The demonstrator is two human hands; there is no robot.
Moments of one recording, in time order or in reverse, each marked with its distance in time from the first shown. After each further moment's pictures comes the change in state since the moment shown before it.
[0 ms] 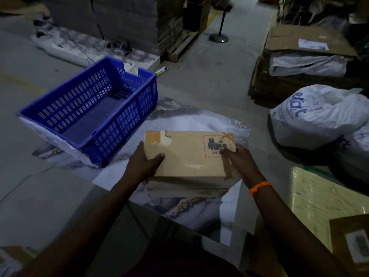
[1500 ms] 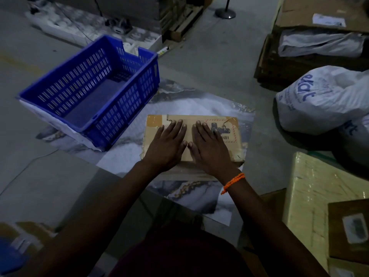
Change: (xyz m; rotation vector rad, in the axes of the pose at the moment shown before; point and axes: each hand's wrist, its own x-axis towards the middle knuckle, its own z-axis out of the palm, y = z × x) left_hand -0.004 0.029 0.043 0.757 -0.137 0.536; right_hand -0.039 -0.013 0.078 -0.885 -0.044 -0.717
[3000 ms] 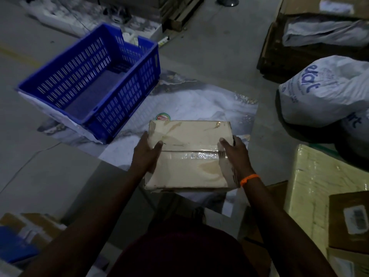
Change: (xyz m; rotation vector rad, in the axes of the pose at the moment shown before) left_hand -0.051 -0.037 0.028 -0.789 0.082 -0.673; right_hand -0.036 0.072 0.034 0.838 0.051 0.831
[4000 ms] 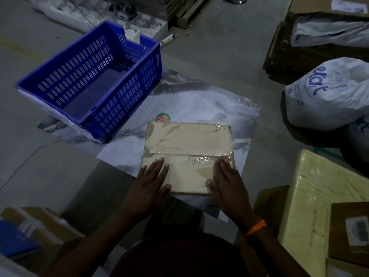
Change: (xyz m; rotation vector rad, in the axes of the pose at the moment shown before) left_hand -0.078 -0.051 0.021 0.732 -0.170 0.555; right_hand -0.081 0.052 -0.007 -0.832 -0.115 -0.666
